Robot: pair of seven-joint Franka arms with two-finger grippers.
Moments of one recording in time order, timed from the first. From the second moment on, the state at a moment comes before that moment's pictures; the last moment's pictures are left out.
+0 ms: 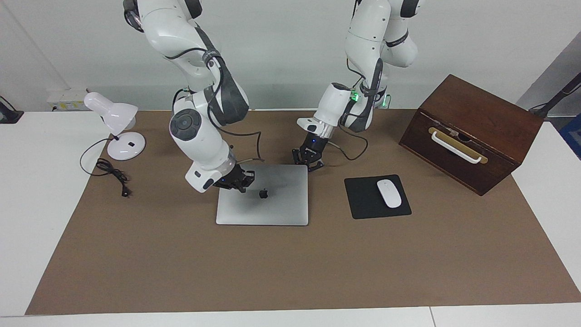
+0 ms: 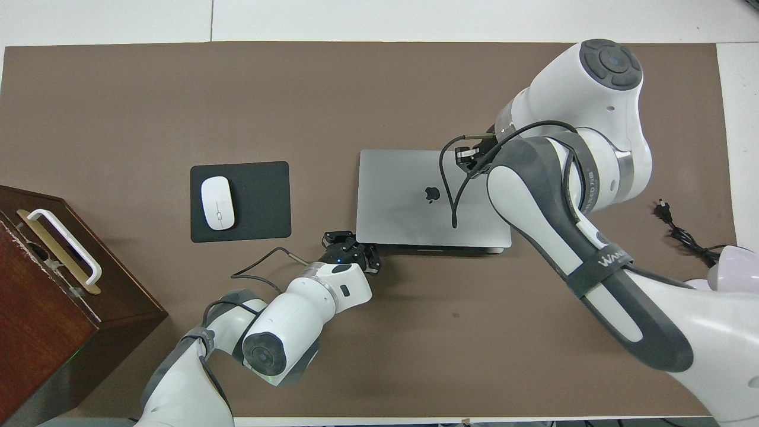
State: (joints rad) left arm -0.69 0.29 -0.03 -2.47 -0.05 3.50 -0.09; right arm 0.00 0.38 0.33 -1.61 0.10 1.93 0.26
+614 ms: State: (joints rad) left arm -0.64 0.22 -0.03 -2.47 -0.04 3.33 -0.09; right arm -0.04 0.19 0.32 -1.60 0.08 1.71 0.25
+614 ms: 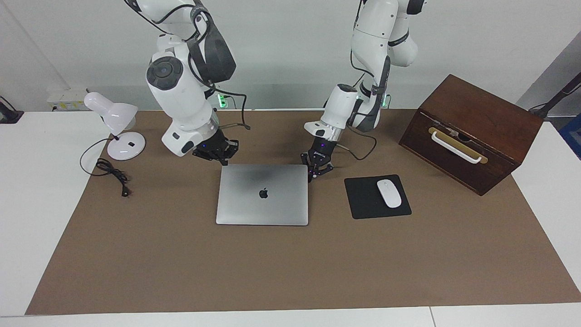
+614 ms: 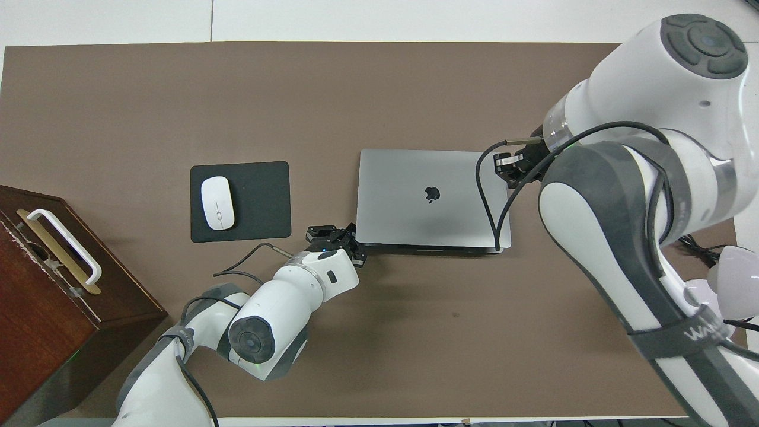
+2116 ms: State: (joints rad) left arm -0.45 -0.24 -0.01 -2.17 -0.04 2.05 -0.01; right arm -0.07 -0.03 0.20 -1.61 0.03 1.55 0.14
